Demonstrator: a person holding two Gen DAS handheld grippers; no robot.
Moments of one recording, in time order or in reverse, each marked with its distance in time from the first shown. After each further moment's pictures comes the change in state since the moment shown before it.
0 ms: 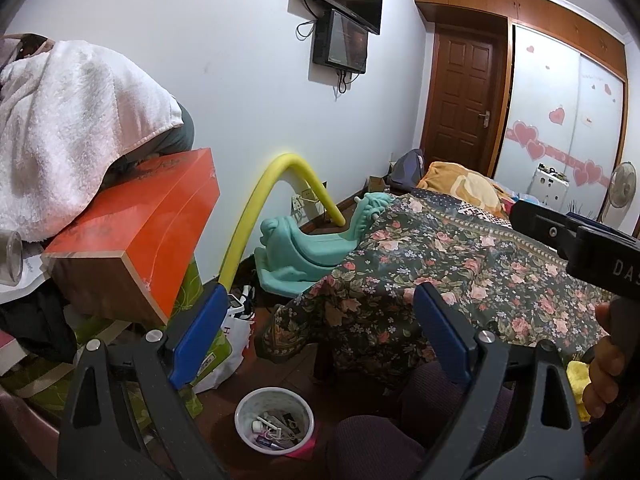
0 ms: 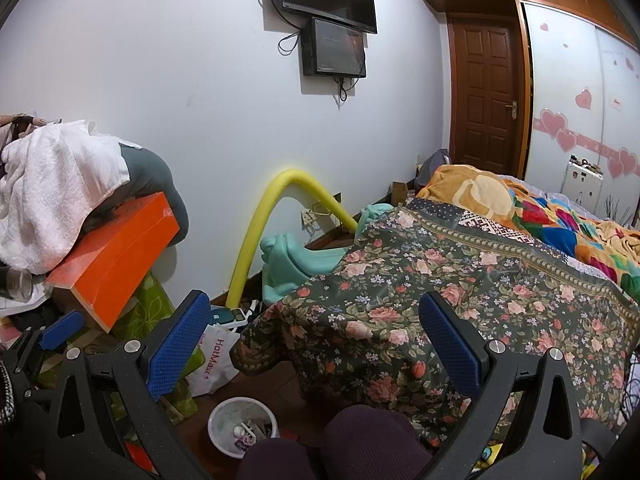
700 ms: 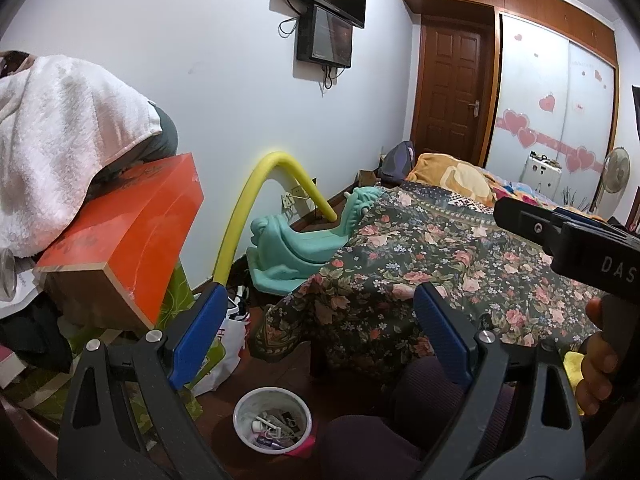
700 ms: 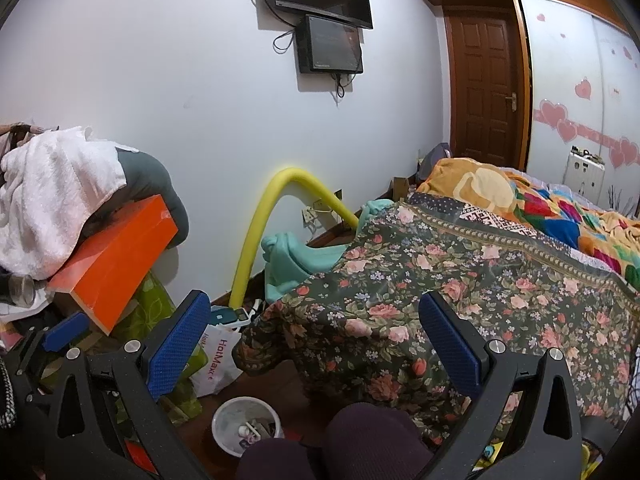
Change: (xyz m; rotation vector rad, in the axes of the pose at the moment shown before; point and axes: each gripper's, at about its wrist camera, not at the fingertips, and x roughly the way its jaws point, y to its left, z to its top) left arm 0.001 -0.032 0.002 0.038 0.022 -0.002; right arm 0.004 -0.012 0.001 0.033 0.017 0.019
